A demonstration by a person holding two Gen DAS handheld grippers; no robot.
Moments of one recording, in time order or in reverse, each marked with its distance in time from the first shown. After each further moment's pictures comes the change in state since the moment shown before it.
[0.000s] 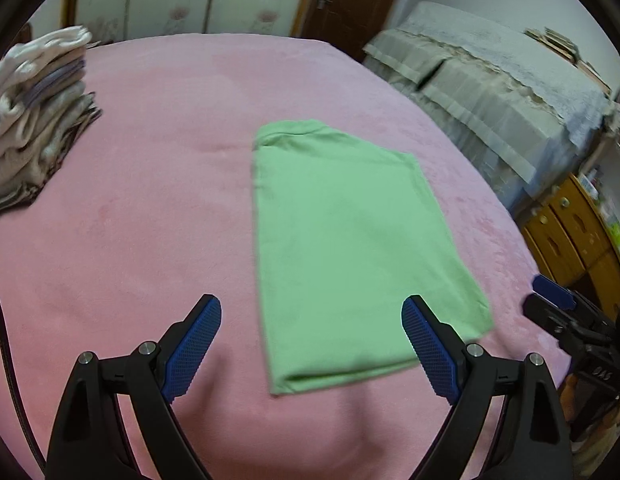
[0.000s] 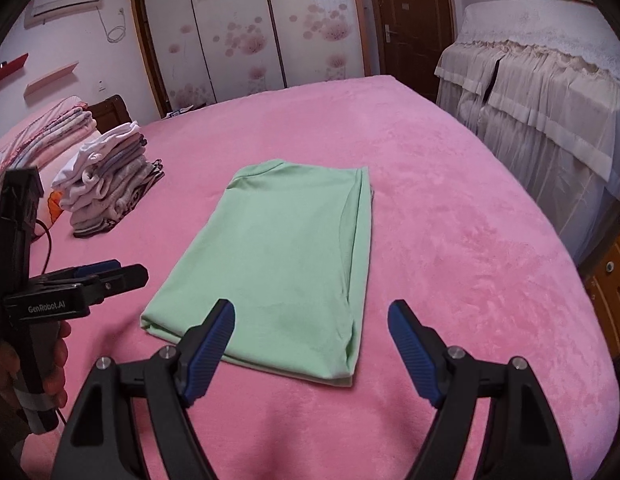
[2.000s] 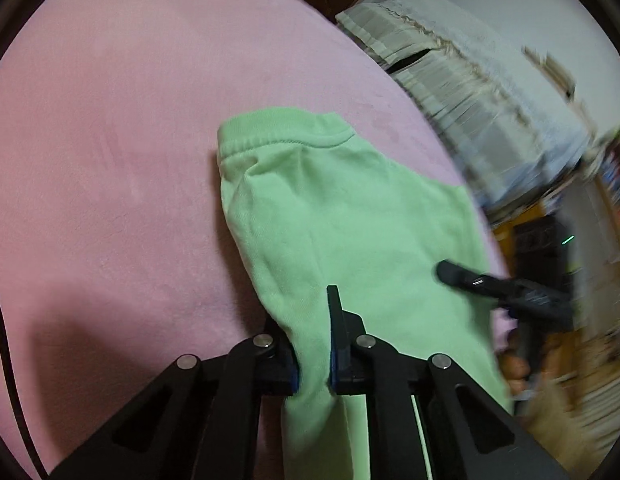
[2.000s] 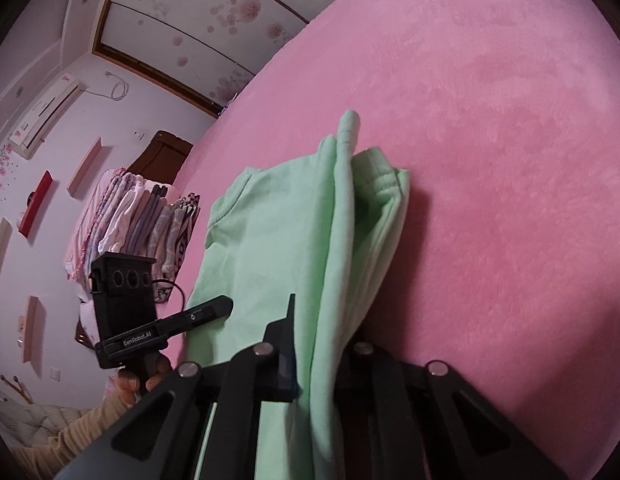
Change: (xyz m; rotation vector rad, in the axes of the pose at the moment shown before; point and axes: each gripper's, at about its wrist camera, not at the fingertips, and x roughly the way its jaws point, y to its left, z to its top) left arm 0.183 0.027 0.100 -0.040 0.134 -0.262; right arm 0.210 -0.089 0.079 0.334 0.234 0.491
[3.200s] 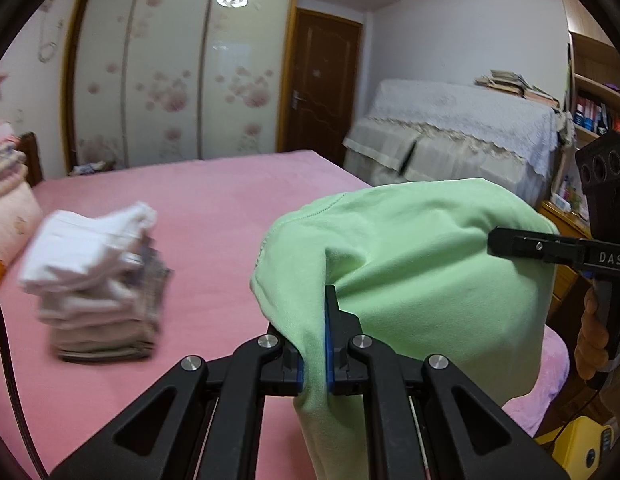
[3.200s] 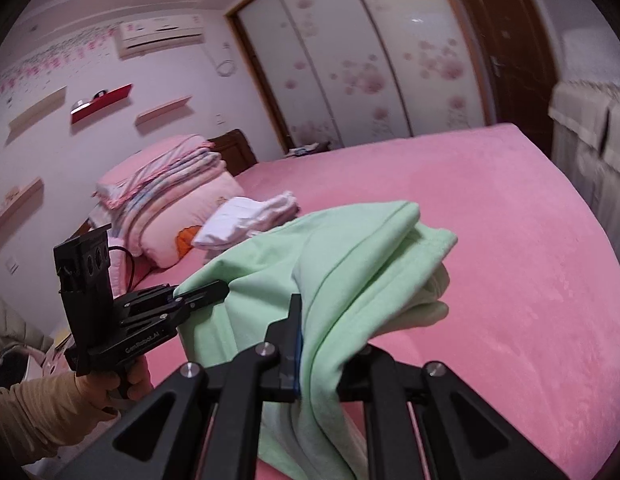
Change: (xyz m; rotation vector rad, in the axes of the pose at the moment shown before) left arm -0.377 -0.081 -0.077 0.295 -0.467 0.308; right arm -0.126 0.349 -0.097 -0.535 -0.243 -0.042
